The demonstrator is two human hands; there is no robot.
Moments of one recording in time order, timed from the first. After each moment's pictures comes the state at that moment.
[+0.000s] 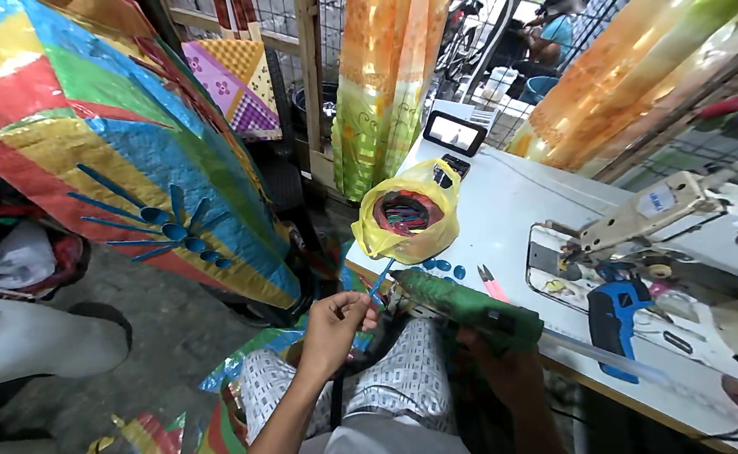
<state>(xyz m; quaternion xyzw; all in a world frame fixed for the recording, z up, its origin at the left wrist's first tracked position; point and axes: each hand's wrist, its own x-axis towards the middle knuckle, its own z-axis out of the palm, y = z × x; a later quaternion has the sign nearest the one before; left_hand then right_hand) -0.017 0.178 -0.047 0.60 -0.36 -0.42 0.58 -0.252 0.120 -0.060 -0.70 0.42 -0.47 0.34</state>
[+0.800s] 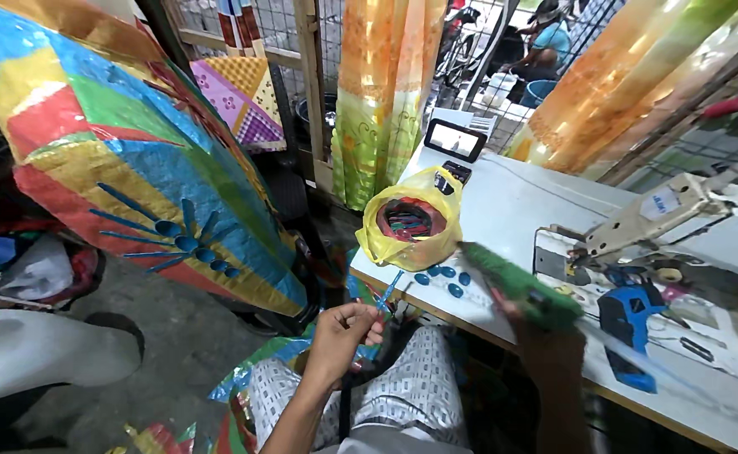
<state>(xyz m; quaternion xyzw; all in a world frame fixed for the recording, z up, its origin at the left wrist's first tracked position) -0.013 0.179 -0.047 0.57 -0.32 -0.49 0.58 -0.272 0.085 -0.059 -0.66 0.55 -0.47 0.17</state>
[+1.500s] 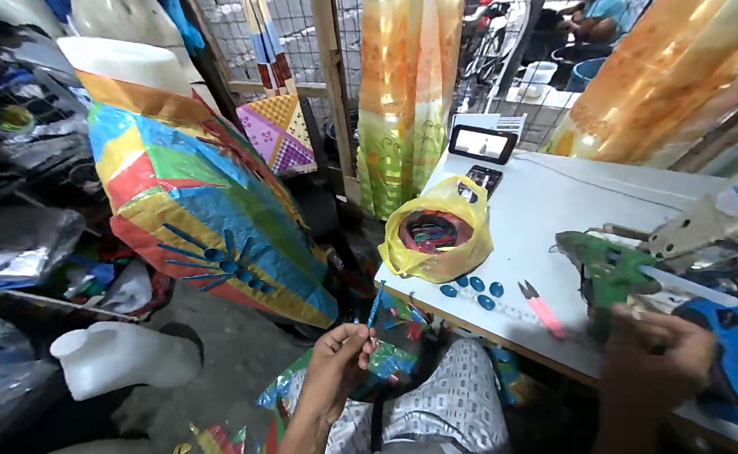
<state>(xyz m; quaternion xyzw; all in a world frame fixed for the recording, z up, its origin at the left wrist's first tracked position) 0.001 0.208 -0.042 0.50 -0.24 -0.50 0.66 -0.310 0.052 -0.081 -0.59 0.56 -0.58 0.06</state>
